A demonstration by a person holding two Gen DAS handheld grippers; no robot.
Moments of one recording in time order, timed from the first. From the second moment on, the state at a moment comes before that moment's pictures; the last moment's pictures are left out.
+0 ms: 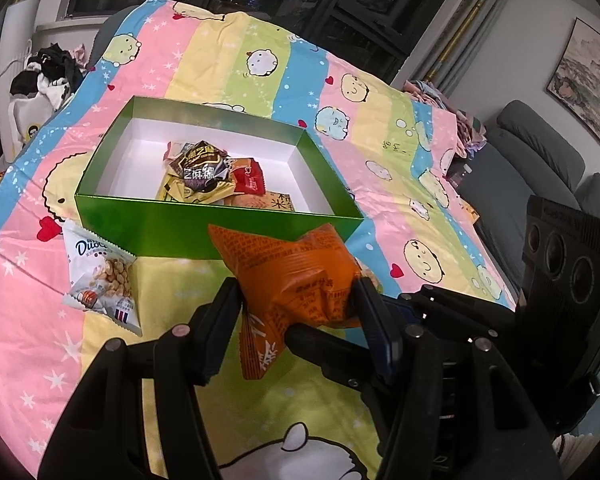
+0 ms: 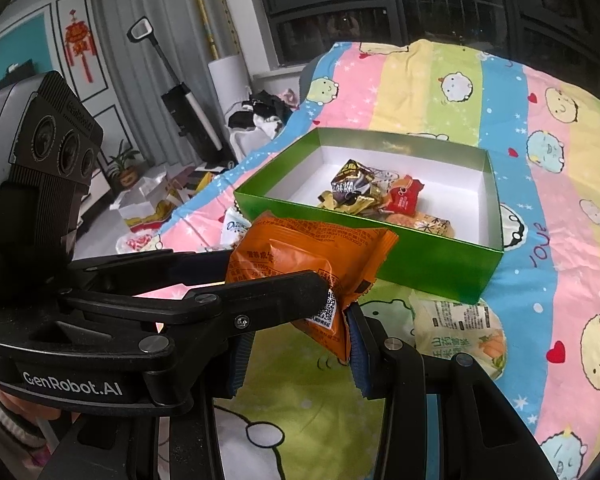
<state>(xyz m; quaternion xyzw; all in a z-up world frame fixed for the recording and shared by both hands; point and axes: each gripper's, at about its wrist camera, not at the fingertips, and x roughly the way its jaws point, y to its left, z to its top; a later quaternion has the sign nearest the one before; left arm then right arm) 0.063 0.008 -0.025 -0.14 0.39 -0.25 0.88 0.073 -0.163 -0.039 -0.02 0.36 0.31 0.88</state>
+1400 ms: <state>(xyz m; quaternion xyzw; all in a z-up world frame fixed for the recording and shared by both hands) 0.210 -0.024 -0.032 -0.12 0.42 -0.26 0.86 0.210 -0.176 -0.047 -0.02 0.38 0.26 0.89</state>
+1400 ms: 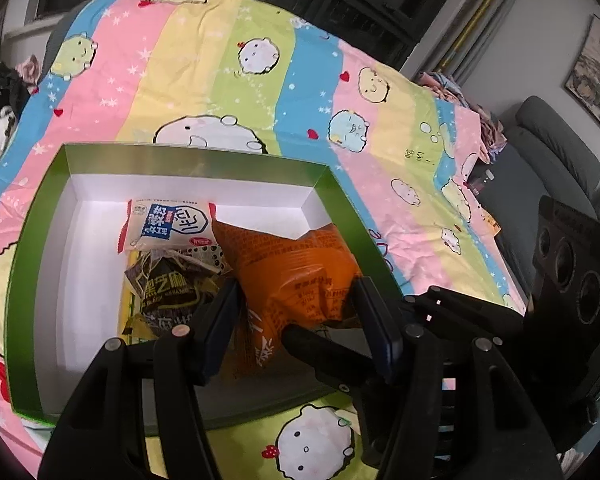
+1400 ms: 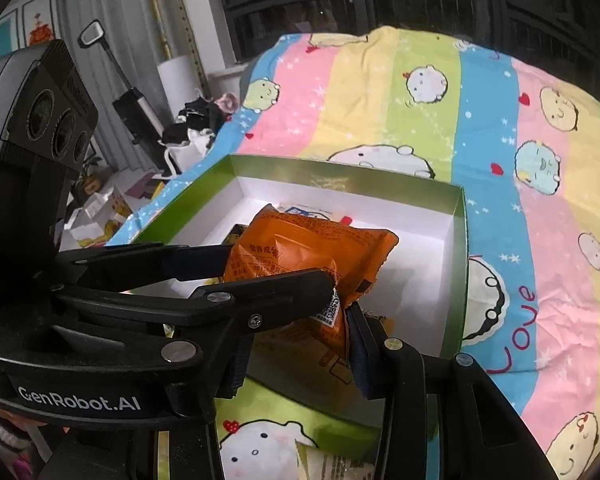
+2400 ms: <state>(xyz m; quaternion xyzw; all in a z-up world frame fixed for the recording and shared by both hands) 0.210 -0.017 -0.034 -0.12 0.44 -0.19 0.87 0.203 -0.179 -0.042 -0.06 0.39 0.20 0.90</state>
